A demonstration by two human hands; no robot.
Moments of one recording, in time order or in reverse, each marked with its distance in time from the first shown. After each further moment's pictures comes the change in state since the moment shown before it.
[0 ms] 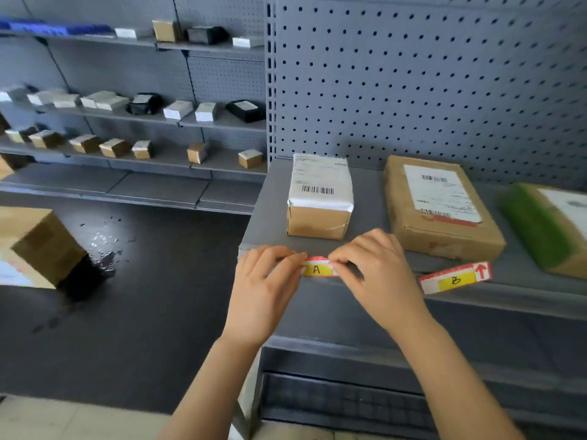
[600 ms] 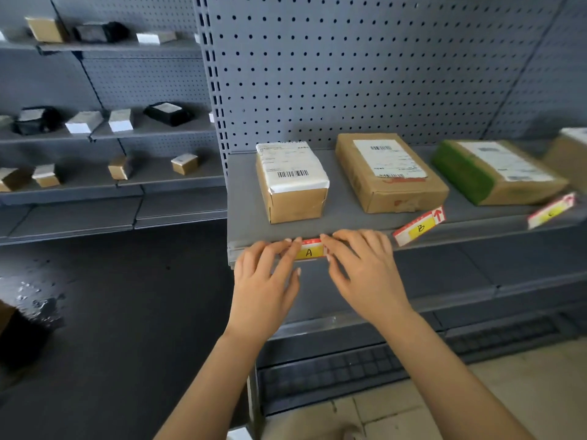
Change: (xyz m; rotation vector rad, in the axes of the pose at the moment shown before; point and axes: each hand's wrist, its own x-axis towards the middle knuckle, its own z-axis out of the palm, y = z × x) left_hand -0.014 -0.018 0.004 -0.024 -0.127 0.161; right_hand -0.041 -0.039 0.021 -0.361 0.134 0.171
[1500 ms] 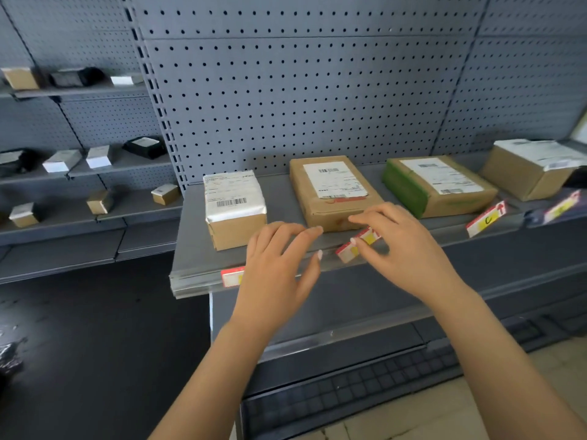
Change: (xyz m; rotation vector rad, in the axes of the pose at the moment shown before) left_hand 0.084 0.101 -0.016 -0.239 0.033 0.102; right_hand 0.011 0.111 -0.101 0.147 -0.152 0.137
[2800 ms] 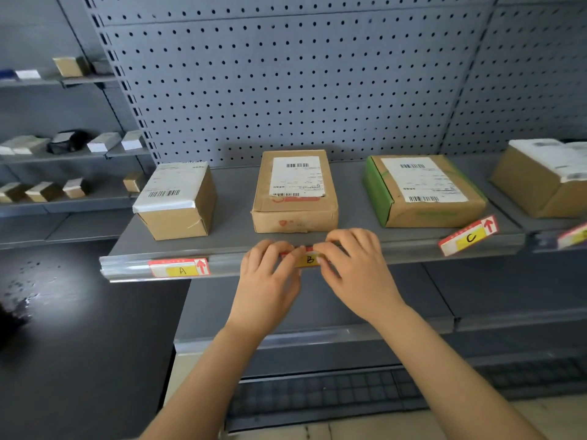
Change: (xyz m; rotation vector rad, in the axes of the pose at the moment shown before) left_hand -0.007 0.051 0.121 0.286 -0.063 -0.083; right_hand -0.020 0.106 0.053 0.007 0.151 -0.257
